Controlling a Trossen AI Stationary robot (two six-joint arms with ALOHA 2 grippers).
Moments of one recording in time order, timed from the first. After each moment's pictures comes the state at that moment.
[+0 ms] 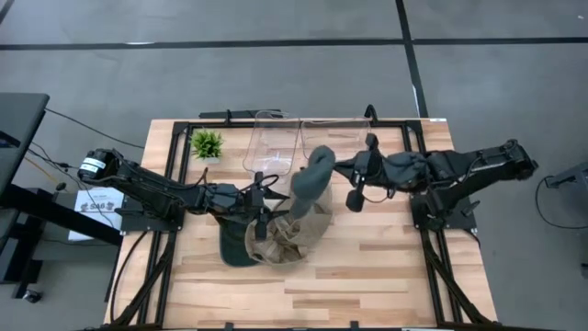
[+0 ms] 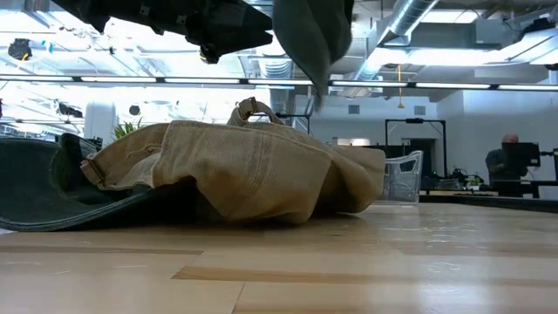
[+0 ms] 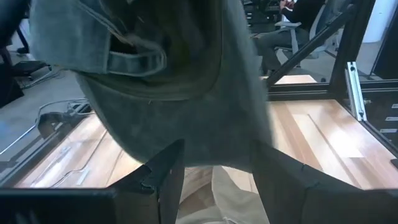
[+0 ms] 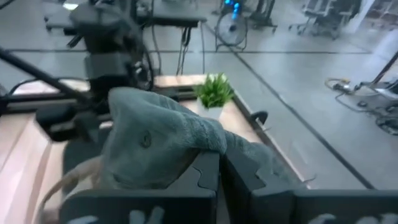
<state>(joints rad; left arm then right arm) -0.22 1.36 0.65 0.55 -0.29 0.07 0.23 1.18 1.26 -0.46 0.55 0.02</state>
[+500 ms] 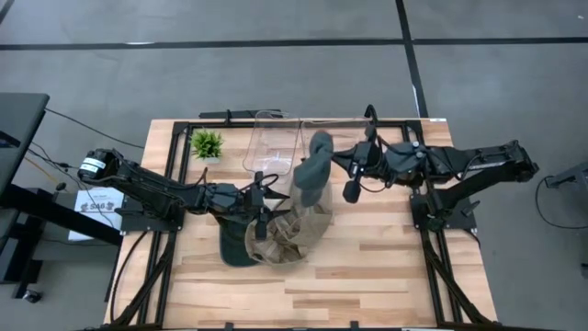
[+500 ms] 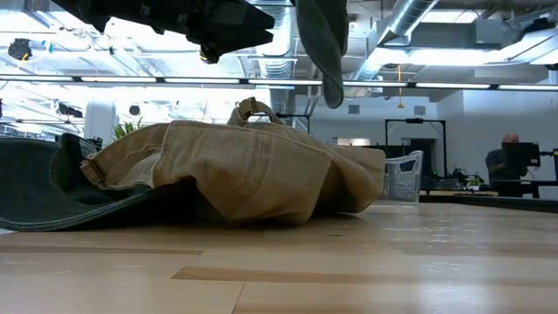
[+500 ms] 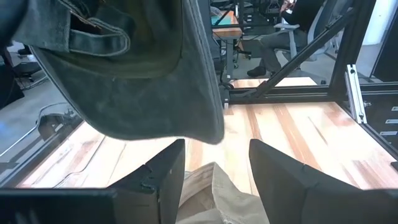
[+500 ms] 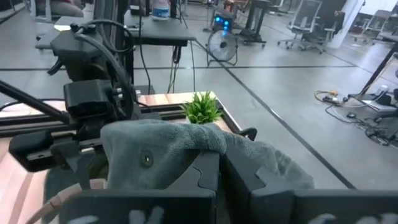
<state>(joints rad) -0.22 1.36 0.65 0.56 -0.29 0.07 0.17 1.18 1.27 -0.37 0.52 -0.04</state>
